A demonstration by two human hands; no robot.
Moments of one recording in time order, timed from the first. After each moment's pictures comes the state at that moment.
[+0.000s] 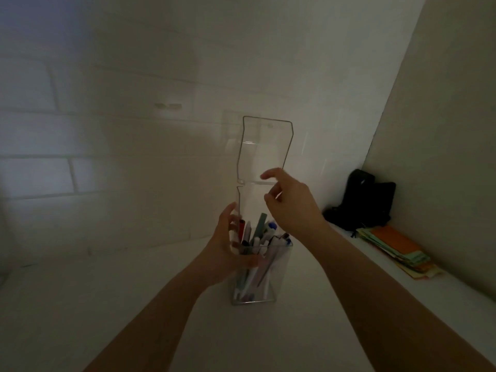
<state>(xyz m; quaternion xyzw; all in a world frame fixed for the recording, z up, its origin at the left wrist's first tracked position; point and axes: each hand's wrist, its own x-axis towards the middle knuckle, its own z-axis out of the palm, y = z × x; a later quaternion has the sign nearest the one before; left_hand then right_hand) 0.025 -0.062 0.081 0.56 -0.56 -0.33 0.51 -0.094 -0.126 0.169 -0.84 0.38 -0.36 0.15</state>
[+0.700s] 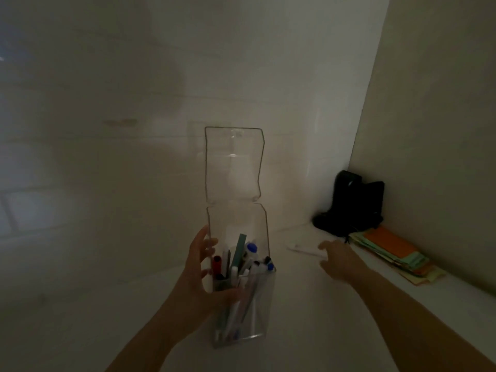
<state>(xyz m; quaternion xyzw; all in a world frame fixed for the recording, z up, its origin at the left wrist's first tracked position) 0.030 -0.071 0.063 0.57 -0.56 -0.27 0.54 -0.209 -0.262 0.055 -0.79 0.61 -0.05 0.09</state>
